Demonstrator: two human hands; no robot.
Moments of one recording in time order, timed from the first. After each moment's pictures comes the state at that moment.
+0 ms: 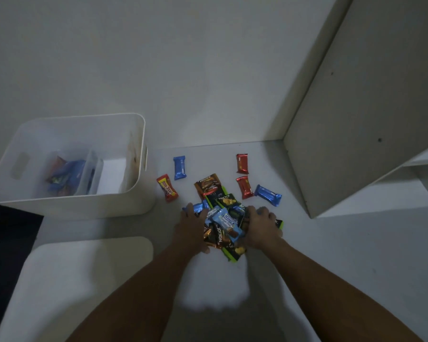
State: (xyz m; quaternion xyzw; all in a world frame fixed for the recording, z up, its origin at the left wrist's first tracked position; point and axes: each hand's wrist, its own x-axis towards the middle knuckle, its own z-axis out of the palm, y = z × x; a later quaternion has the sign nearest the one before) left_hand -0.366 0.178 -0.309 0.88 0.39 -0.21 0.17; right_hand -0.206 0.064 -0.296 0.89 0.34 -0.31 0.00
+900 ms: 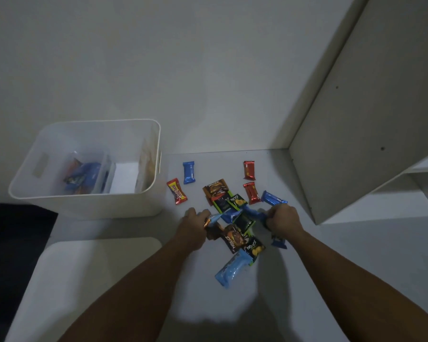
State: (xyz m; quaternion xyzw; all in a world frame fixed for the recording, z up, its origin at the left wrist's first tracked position) left_hand -0.391 0.194 -0.301 0.90 0.36 0.00 0.25; right_hand -0.169 0.066 -0.267 0.91 0.32 -0.25 -0.10
